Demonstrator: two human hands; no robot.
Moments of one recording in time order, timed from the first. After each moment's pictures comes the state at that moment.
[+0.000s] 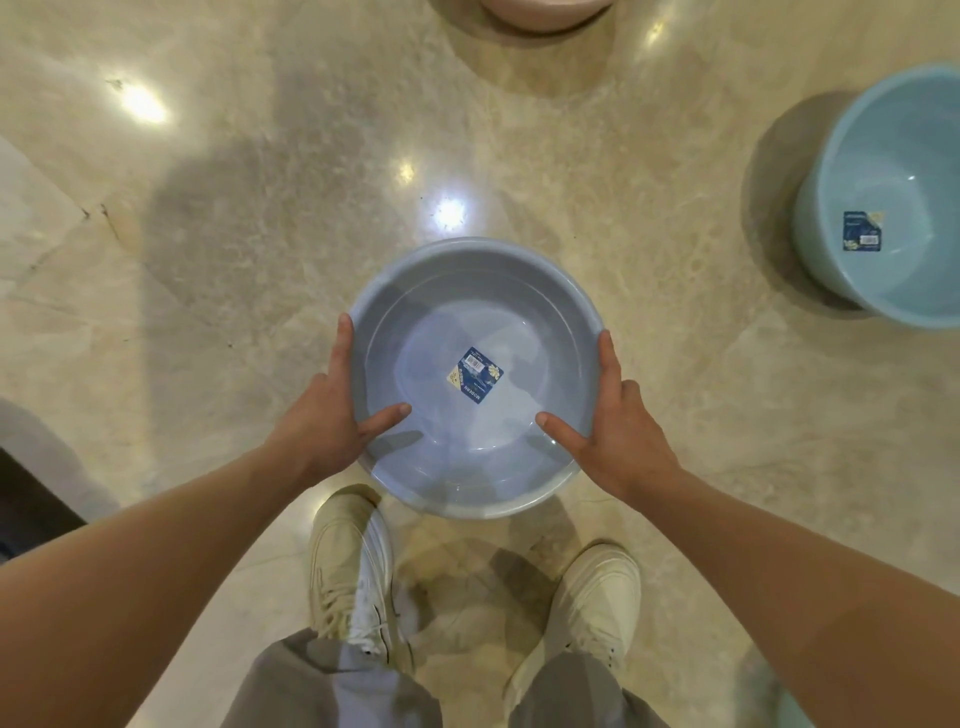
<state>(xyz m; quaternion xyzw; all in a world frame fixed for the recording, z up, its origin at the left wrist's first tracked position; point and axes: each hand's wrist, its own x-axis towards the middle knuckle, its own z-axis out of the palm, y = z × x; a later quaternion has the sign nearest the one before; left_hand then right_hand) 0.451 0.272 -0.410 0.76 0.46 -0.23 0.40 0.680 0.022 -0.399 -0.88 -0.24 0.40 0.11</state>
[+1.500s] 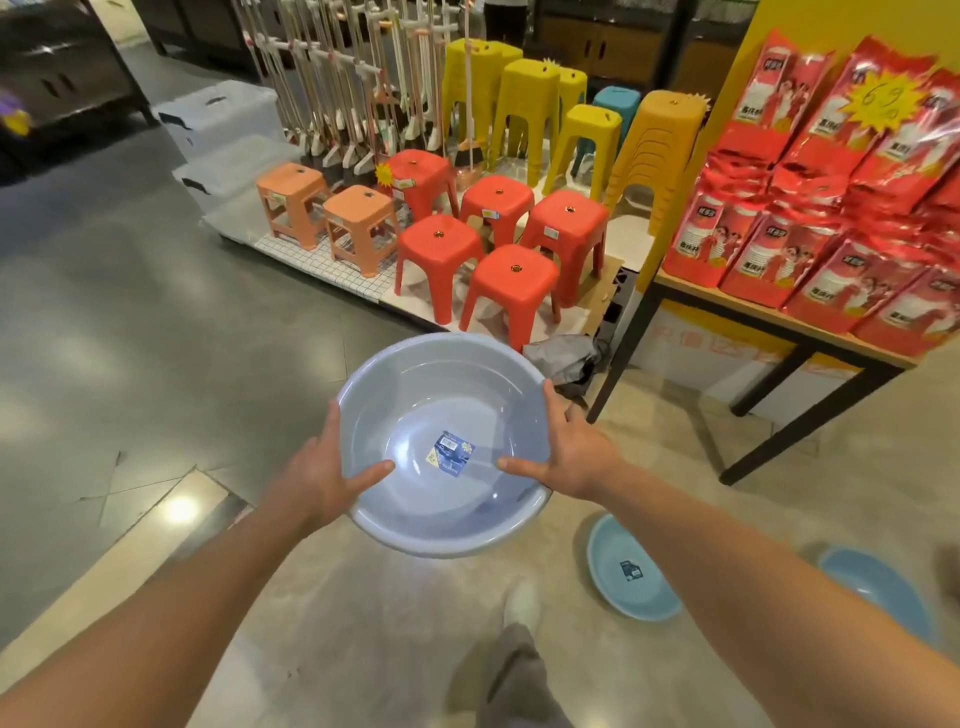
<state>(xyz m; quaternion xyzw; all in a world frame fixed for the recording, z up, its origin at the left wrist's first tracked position) 0.695 0.522 0.462 0.88 0.36 -0.05 0.31 0.920 0.247 0.459 -0.91 -0.31 0.24 0.13</state>
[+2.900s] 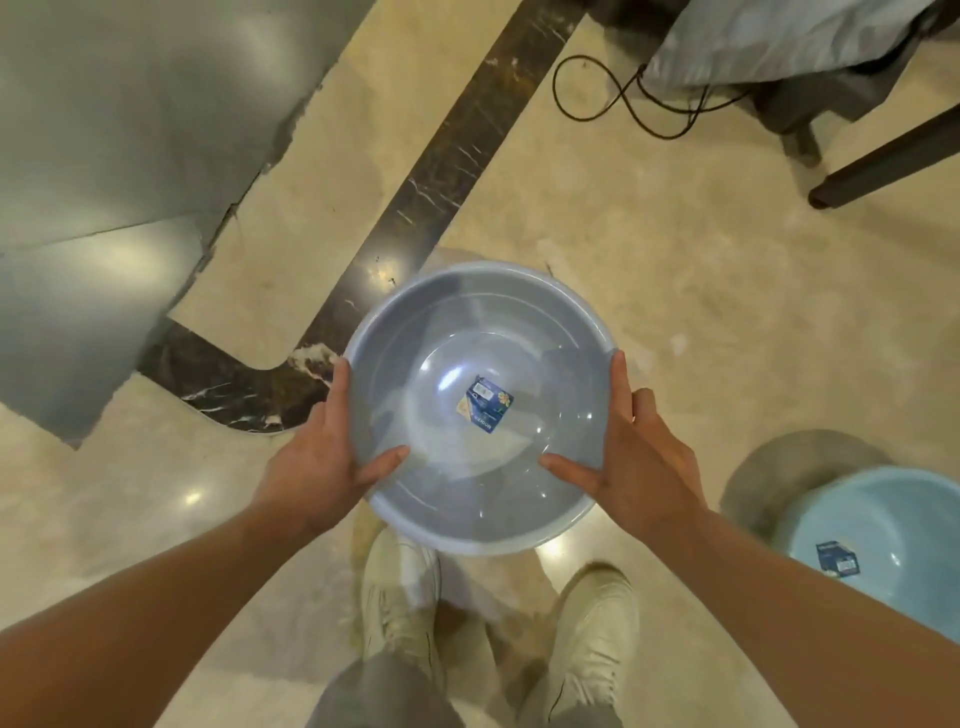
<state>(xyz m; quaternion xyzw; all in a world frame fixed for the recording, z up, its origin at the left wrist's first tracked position) 0.913 0.673 -0.340 0.84 0.37 -0.25 0.32 1.111 0.387 -0.334 -0.92 -0.23 0.32 0.06</state>
